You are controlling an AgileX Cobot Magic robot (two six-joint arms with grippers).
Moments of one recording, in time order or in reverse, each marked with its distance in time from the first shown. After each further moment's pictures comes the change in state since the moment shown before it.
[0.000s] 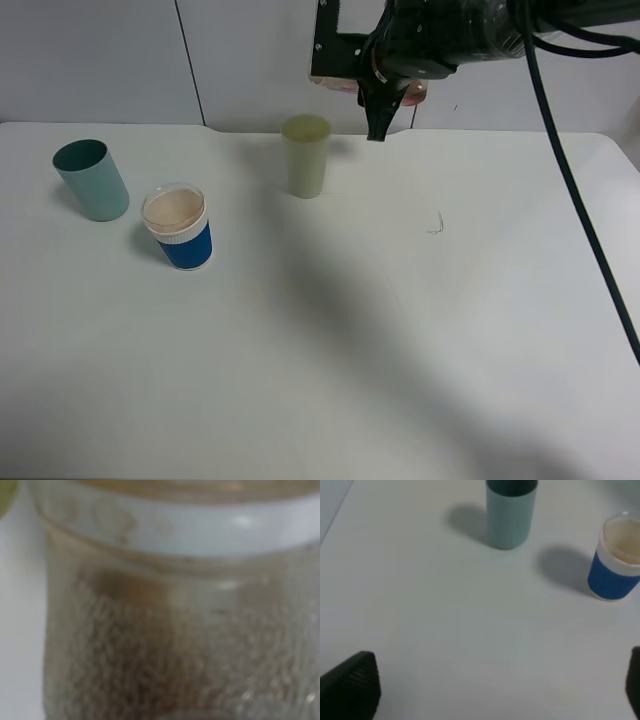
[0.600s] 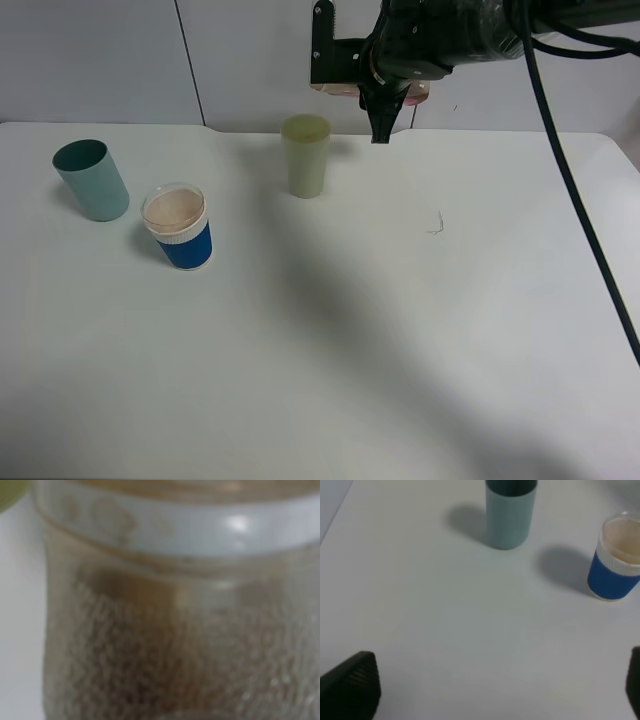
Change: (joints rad) left arm 0.000 0.000 0.000 0.000 0.000 0.000; right arm 0.012 0.000 0.000 0.001 0.029 -0.050
